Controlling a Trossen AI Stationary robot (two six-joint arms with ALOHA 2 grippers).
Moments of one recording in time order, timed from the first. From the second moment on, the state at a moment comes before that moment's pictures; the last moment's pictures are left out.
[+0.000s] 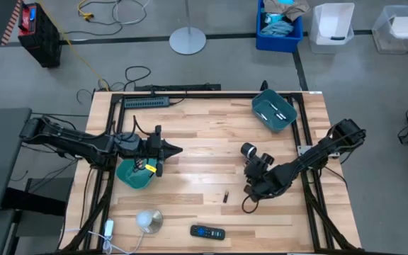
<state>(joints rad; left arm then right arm) -0.13 0.98 0.57 0.28 -0.27 -0.06 0.51 1.58 0.75 -0.58 0.63 0.93</state>
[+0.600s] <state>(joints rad) -0.13 0.98 0.57 0.28 -0.27 -0.06 0.47 1.58 0.68 -0.48 0.63 0.92</state>
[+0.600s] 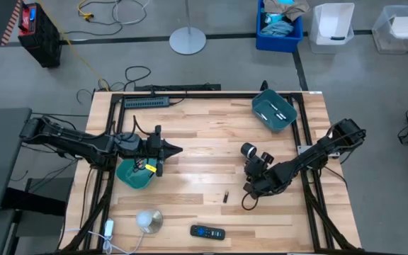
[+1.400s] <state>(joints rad) -0.13 0.98 0.57 0.28 -0.27 -0.06 0.45 1.58 0.68 -0.41 0.55 0.88</state>
